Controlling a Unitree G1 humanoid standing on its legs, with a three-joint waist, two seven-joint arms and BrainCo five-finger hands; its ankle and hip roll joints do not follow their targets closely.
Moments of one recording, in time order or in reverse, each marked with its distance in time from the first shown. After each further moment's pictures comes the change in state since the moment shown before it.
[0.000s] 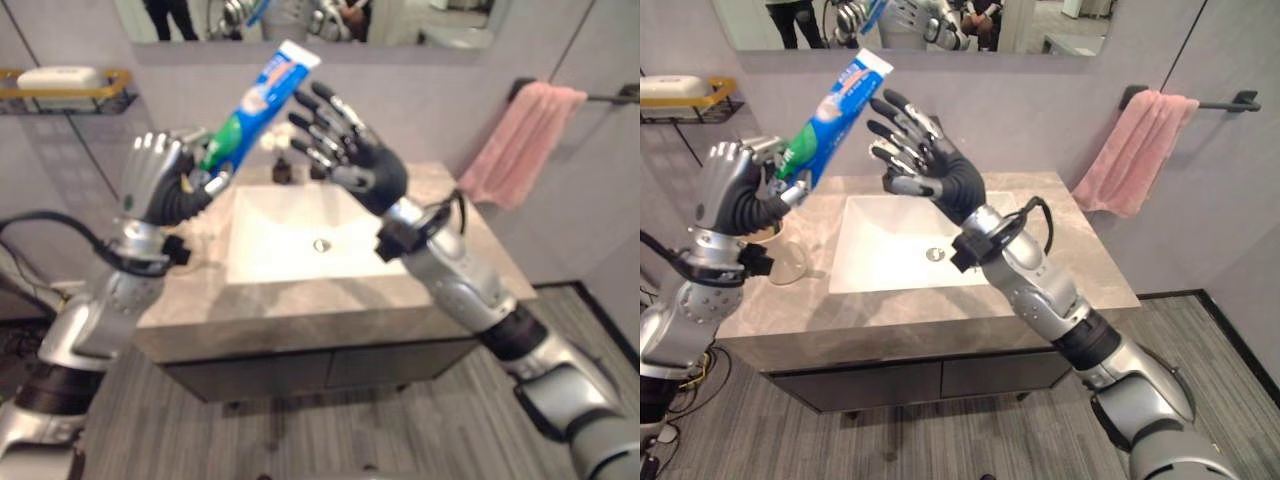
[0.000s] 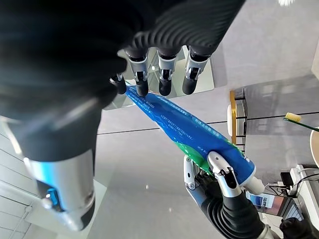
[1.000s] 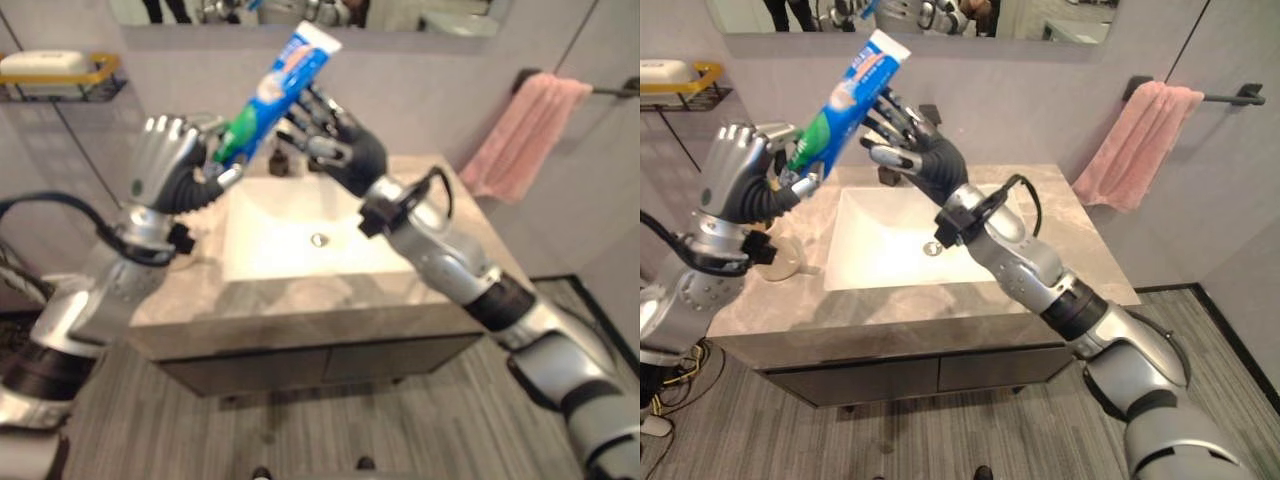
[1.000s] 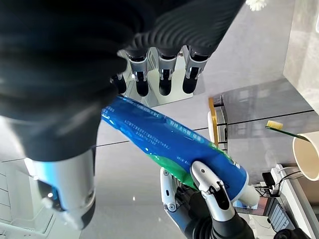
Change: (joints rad) left arm -0.076 0.097 -0.112 -0.007 -0.001 0.006 0.031; right arm -0.182 0.010 0.103 0.162 0.110 0.022 -0.036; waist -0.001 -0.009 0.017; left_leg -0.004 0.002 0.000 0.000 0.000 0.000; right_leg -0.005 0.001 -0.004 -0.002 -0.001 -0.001
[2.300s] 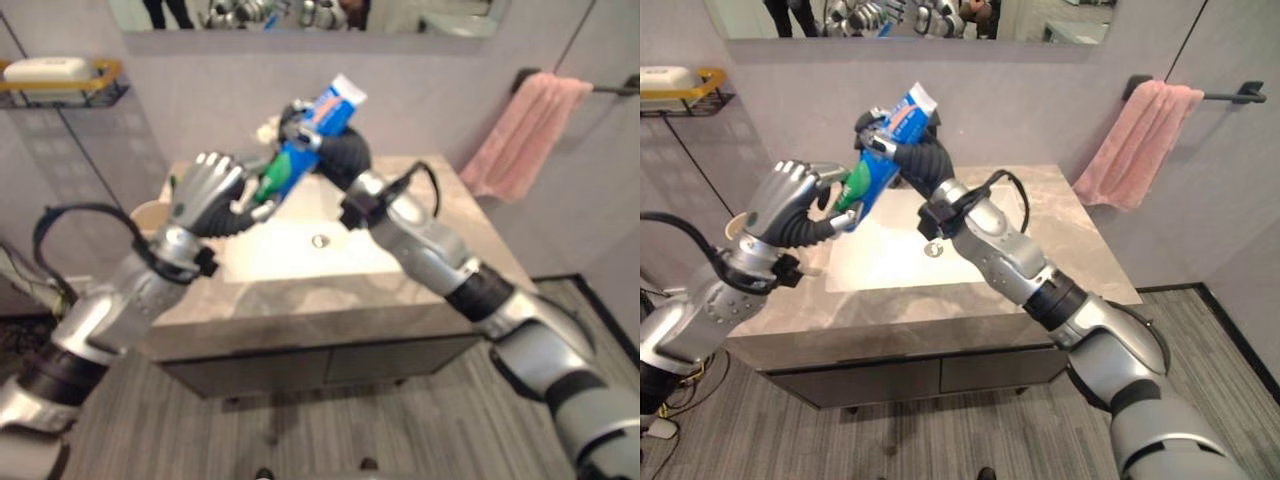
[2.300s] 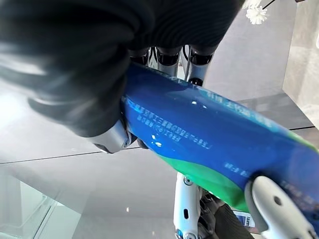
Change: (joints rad) left arm 0.004 -0.018 -0.124 -0.006 -0.038 -0.030 -0.060; right arm -0.060 0.078 0.016 0.111 -0.099 0.002 -0.066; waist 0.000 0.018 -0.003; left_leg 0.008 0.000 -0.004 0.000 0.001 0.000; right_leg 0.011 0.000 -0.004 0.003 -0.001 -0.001
